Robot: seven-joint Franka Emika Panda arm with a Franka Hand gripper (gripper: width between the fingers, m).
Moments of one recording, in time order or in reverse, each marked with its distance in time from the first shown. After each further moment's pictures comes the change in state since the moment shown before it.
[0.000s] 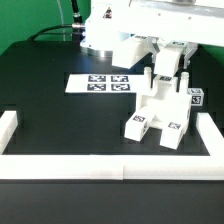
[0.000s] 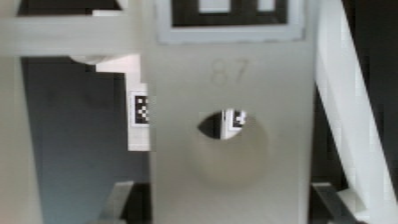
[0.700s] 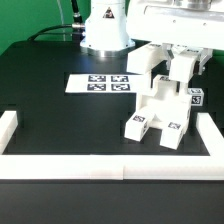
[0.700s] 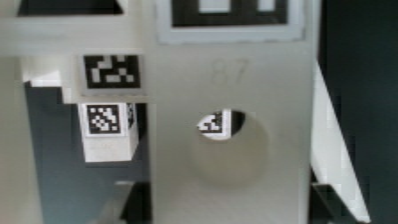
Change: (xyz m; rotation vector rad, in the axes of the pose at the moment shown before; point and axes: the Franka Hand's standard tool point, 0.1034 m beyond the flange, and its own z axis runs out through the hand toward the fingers) arm -0.005 -0.024 0.009 0.030 0.039 0.033
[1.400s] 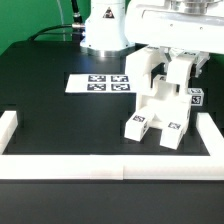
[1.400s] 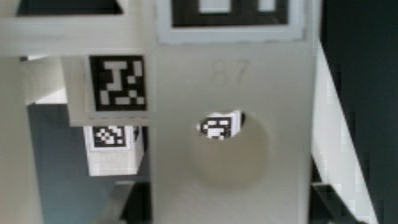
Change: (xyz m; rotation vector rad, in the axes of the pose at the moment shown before) arm -0.006 0.004 0.007 0.003 0.008 -0.001
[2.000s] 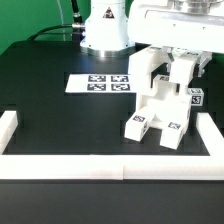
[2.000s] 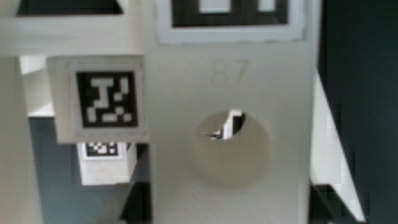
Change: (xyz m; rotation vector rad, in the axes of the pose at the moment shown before) arm -0.007 -0.005 0.001 -0.001 -0.002 -0.003
